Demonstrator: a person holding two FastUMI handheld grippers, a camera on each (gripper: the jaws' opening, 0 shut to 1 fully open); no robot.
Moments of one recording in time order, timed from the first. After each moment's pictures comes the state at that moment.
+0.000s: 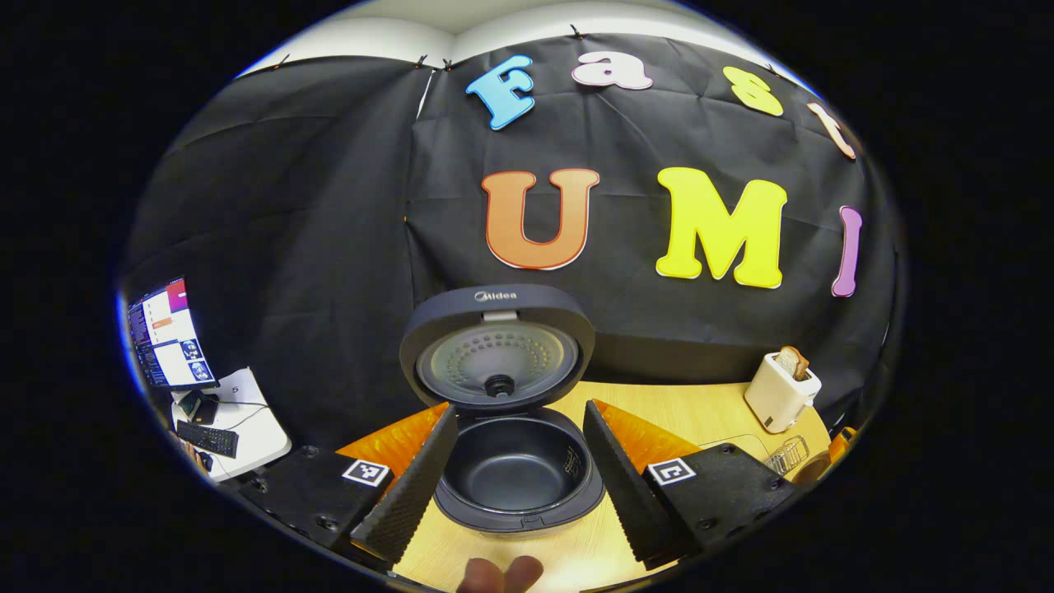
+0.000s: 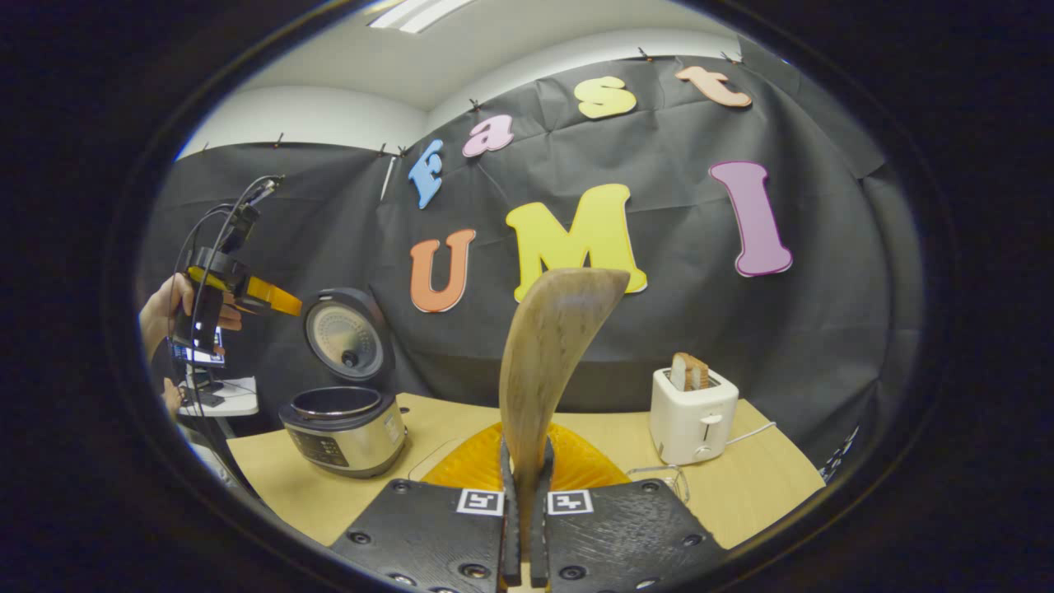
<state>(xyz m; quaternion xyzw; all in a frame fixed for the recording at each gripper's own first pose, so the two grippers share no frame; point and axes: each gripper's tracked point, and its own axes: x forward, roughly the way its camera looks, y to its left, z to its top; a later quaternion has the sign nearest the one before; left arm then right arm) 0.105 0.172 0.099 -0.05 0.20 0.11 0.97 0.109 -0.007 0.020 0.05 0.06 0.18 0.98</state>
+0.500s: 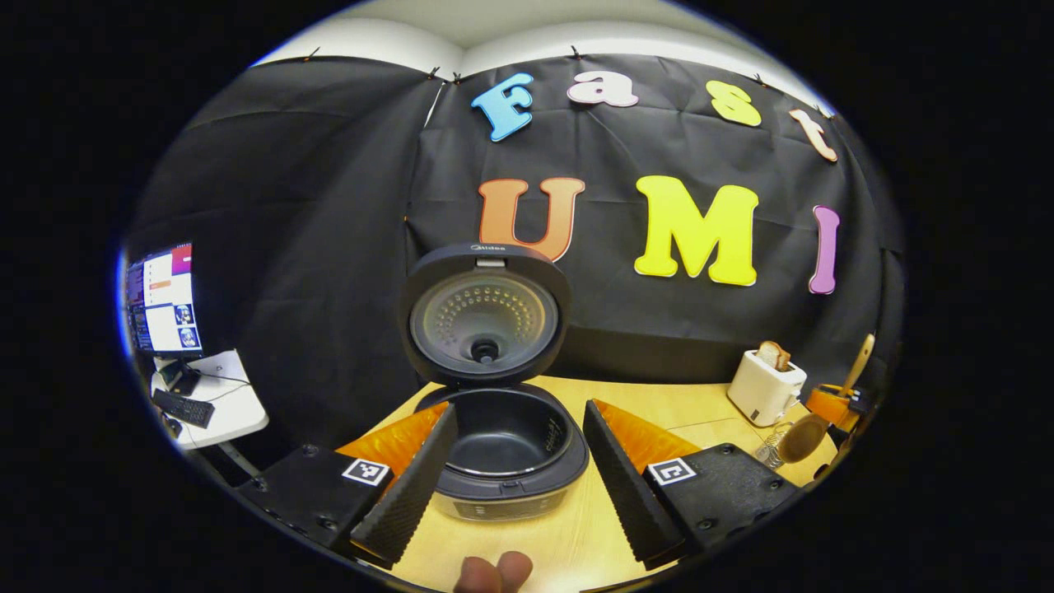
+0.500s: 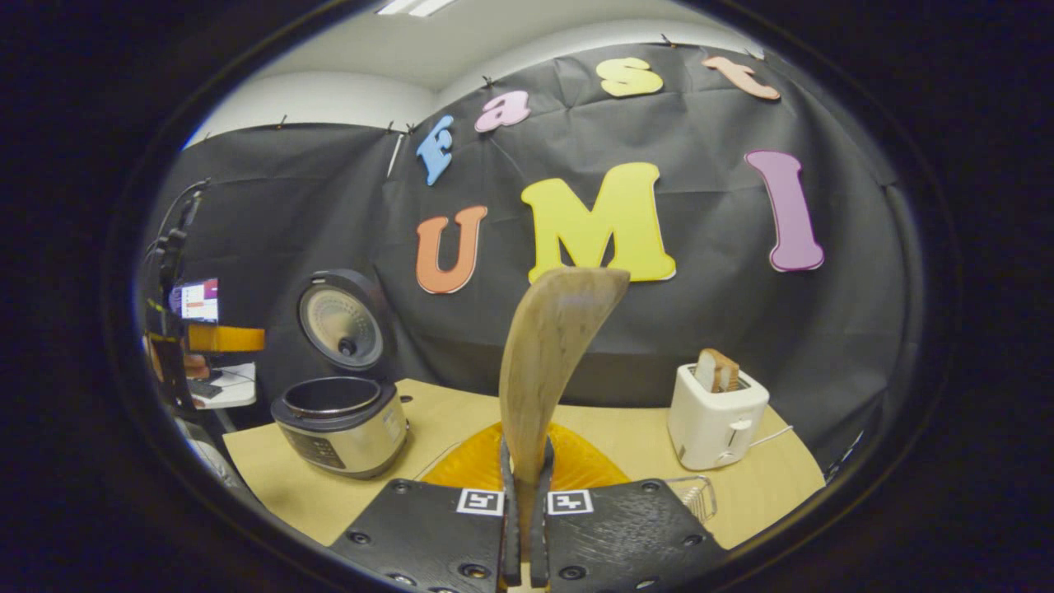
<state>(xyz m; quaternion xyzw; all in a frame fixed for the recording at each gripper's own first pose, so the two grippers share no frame) 0.054 0.132 0.042 -0.07 0.14 0.08 0.98 0.159 0.033 0.011 0.03 0.10 0.19 0.98</state>
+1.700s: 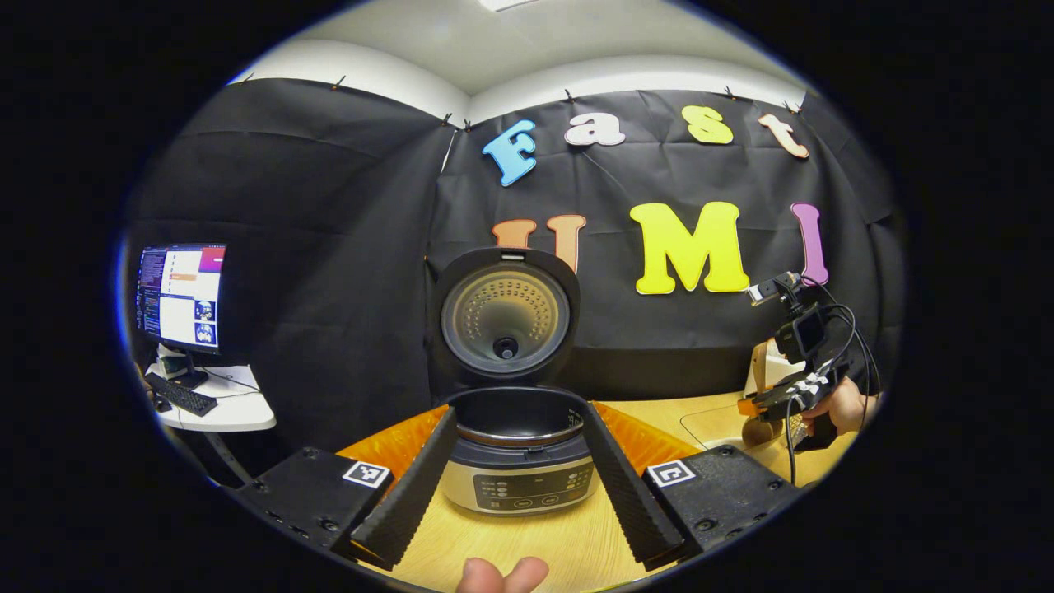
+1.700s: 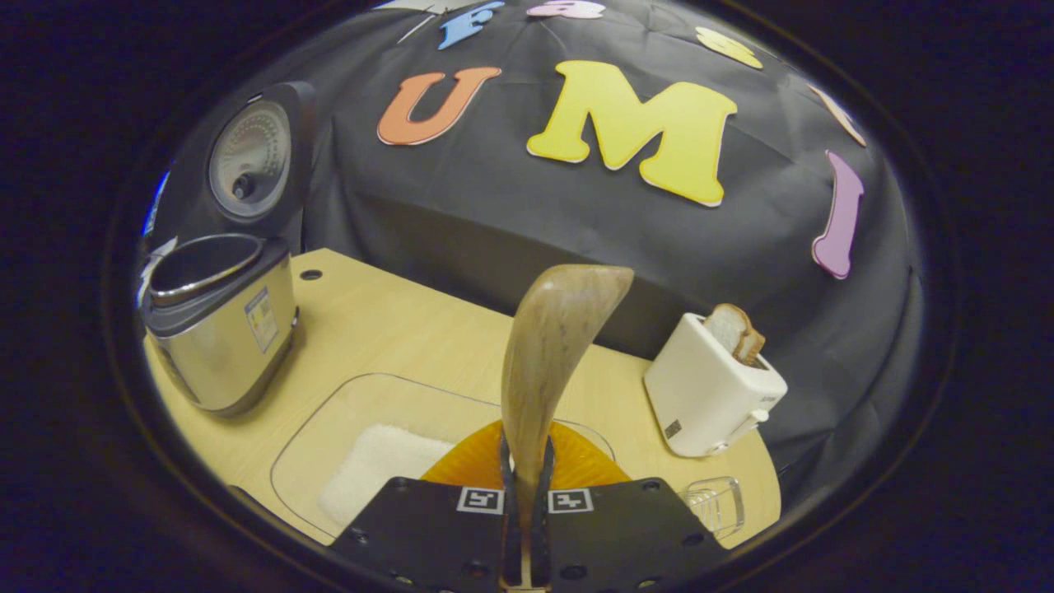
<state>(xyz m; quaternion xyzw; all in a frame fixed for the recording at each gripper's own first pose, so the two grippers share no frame) 0.006 0.150 0.002 -0.03 0.05 0.12 0.99 0.263 0.069 -0.113 -0.17 0.25 0.05 0.95</state>
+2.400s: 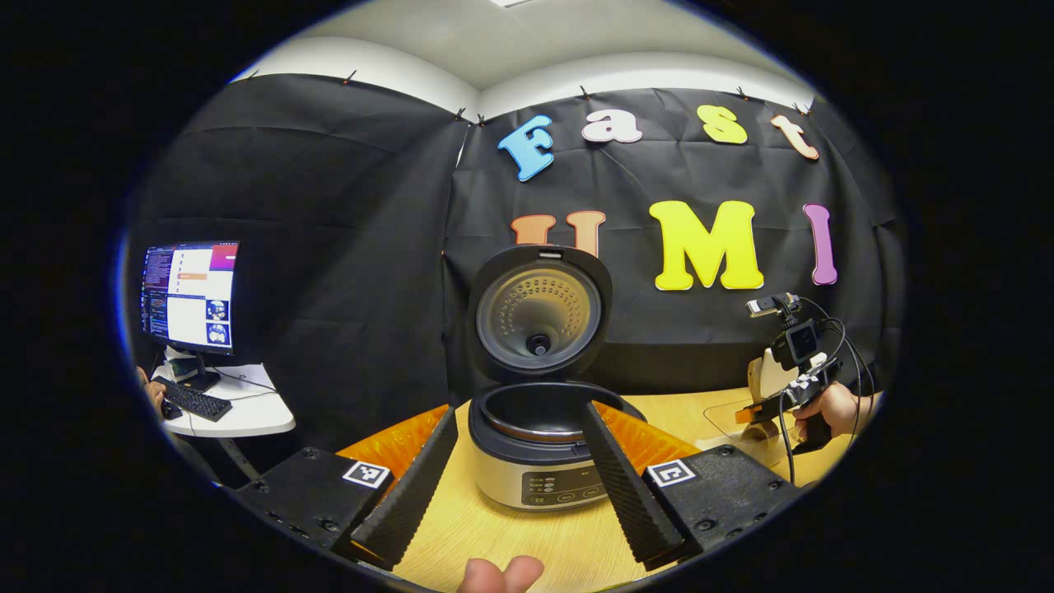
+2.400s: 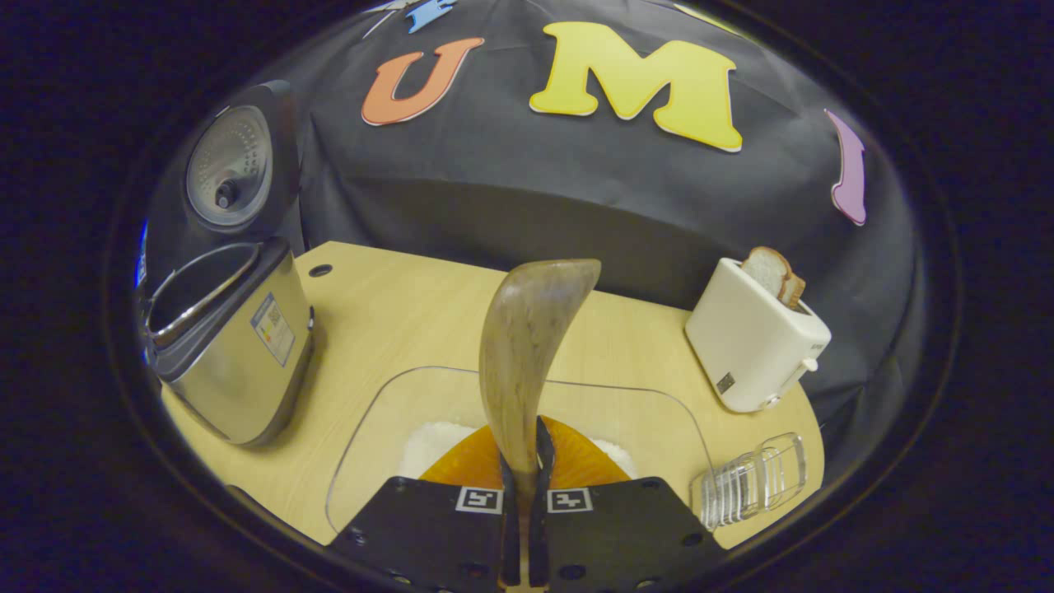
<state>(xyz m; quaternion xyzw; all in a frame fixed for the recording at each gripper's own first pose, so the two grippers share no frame) -0.013 0.195 0.004 -0.04 0.06 0.13 0.99 0.245 0.124 -0.149 -0.07 0.34 0.08 0.93</state>
